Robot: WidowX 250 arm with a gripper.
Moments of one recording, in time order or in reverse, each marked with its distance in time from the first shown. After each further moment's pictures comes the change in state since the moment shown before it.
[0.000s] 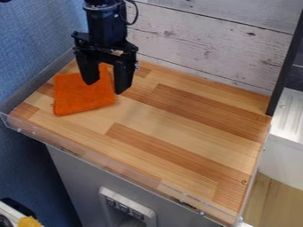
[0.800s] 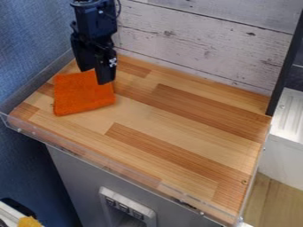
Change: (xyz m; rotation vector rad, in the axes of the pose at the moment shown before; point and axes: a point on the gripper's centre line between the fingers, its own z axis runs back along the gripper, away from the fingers) arm 0.022 0.037 0.000 0.035 -0.078 -0.391
